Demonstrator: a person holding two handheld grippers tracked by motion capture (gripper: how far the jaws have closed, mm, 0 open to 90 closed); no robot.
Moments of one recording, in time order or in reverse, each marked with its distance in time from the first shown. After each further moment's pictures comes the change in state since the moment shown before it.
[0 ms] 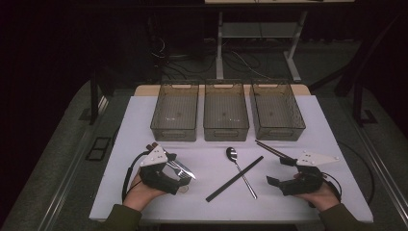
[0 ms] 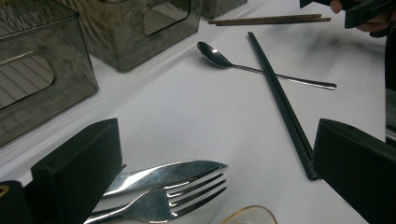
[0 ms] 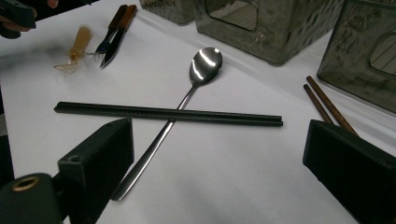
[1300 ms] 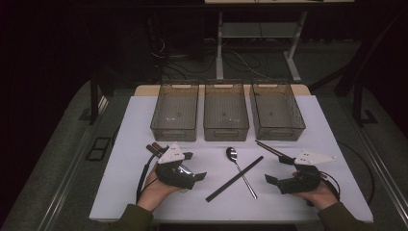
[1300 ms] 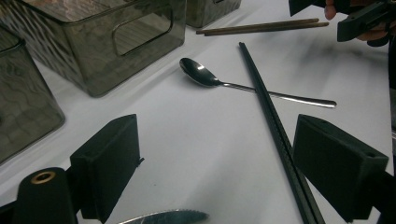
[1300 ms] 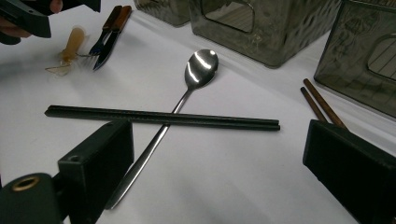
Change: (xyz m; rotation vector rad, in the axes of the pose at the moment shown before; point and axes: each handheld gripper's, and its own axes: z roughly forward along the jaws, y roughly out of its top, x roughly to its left) left arm -0.016 0.019 0.033 0.006 -0.005 0.024; right arm 0.000 0.001 0.005 -0.005 -0.017 0.000
